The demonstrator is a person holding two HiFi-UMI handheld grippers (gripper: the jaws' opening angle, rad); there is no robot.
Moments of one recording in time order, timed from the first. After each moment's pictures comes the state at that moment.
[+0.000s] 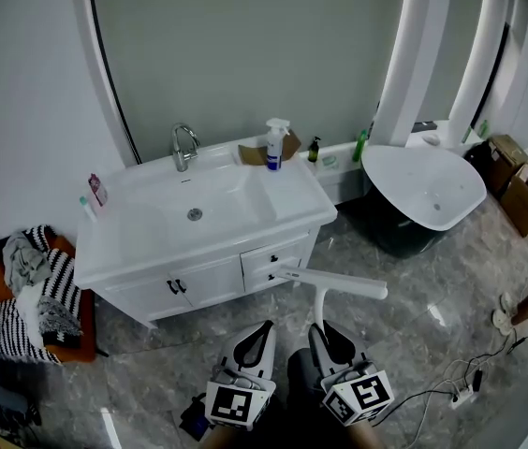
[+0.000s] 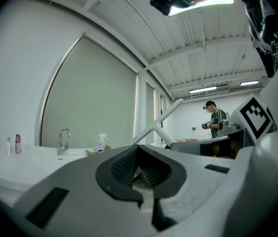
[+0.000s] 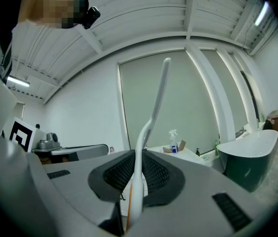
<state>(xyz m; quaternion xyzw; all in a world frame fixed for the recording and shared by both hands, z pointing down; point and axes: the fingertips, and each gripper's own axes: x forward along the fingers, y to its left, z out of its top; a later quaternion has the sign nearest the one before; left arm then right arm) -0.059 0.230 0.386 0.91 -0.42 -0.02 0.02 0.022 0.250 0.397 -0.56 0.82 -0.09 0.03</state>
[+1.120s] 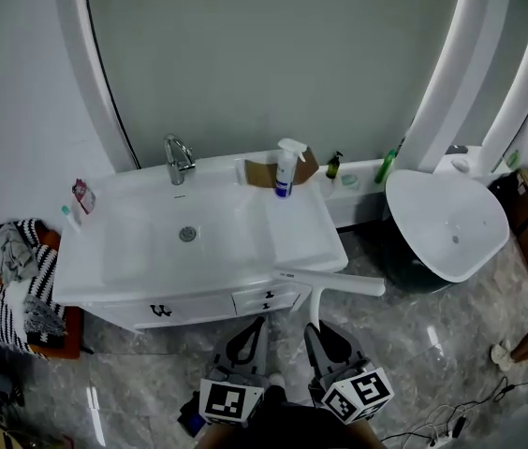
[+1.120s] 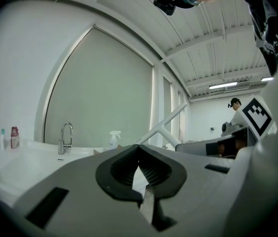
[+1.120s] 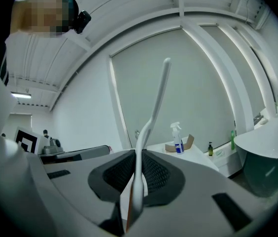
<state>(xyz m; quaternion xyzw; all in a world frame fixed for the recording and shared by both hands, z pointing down) -0.008 0.031 0.410 0.87 -0.49 -0.02 0.05 0.083 0.045 0.421 -0.50 0.86 -0.14 0.02</state>
